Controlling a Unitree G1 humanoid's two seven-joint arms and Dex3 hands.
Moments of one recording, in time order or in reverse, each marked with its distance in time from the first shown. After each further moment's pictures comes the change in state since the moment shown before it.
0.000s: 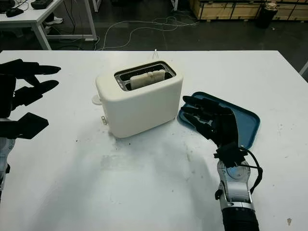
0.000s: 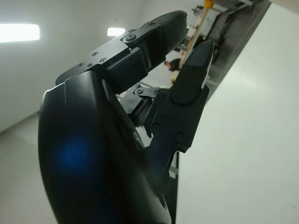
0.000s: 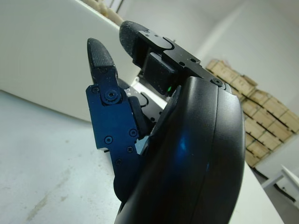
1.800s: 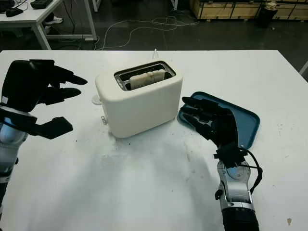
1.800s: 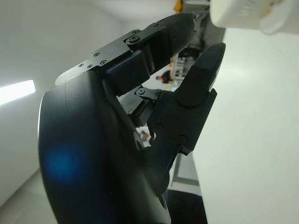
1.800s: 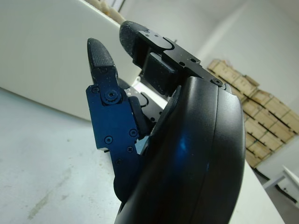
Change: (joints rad) left arm -0.063 0.054 -0.117 -0.012 0.150 0.030 -0.177; right arm 0.001 0.001 -0.001 0.001 0.001 -0.001 0.009
